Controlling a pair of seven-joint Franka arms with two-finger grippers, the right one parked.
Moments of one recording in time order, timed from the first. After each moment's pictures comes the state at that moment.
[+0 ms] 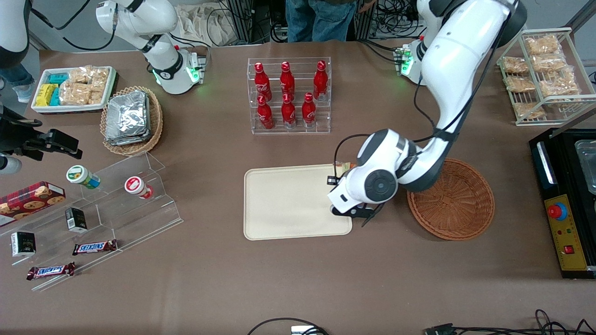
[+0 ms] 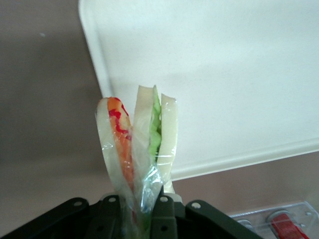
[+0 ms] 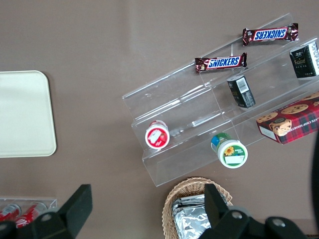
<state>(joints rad) -0.27 0.73 -0.36 -1.44 -0.05 1.88 -0.44</state>
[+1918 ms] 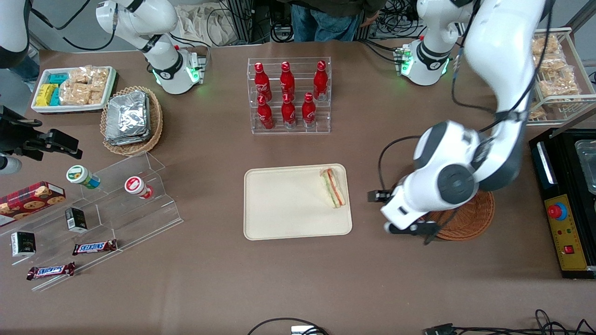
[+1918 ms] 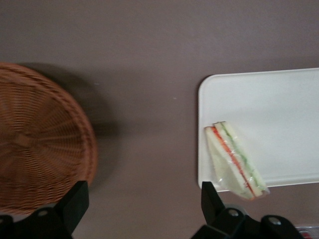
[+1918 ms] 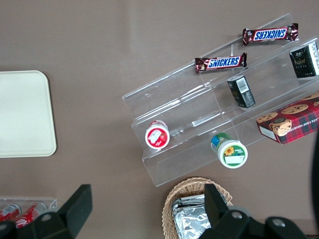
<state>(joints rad) -0.08 0.52 -0.34 -1.35 0.08 1.71 -0.38</state>
